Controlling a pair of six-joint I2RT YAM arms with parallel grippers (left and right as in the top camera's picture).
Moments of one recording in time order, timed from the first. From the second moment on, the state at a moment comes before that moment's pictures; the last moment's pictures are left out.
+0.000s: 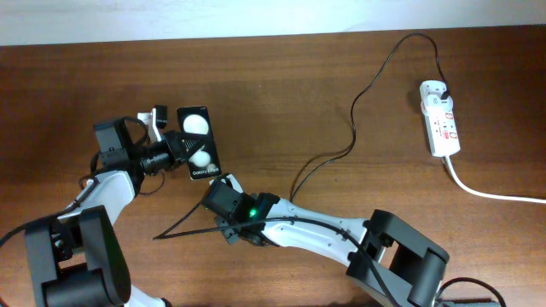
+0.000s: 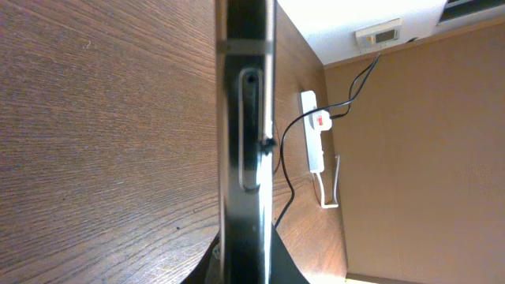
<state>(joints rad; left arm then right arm) 0.21 1.74 0.87 0.04 1.08 -0.42 1.03 1.94 1.23 -0.44 0.06 0.45</state>
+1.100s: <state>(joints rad) 0.21 1.74 0.87 0.04 1.08 -0.42 1.03 1.98 1.23 -0.44 0.10 0.47</state>
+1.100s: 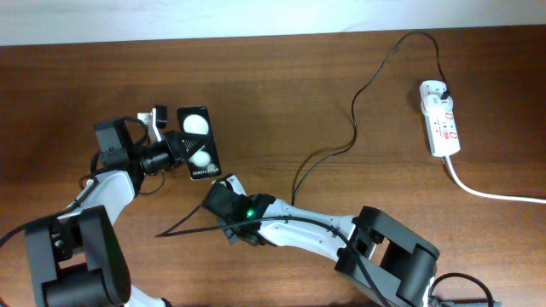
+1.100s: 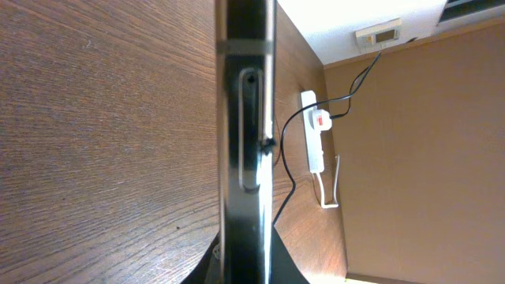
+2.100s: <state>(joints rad) 0.21 1.62 0.76 0.17 1.20 -0.48 1.03 1.43 0.79 -0.24 -0.11 0.58</state>
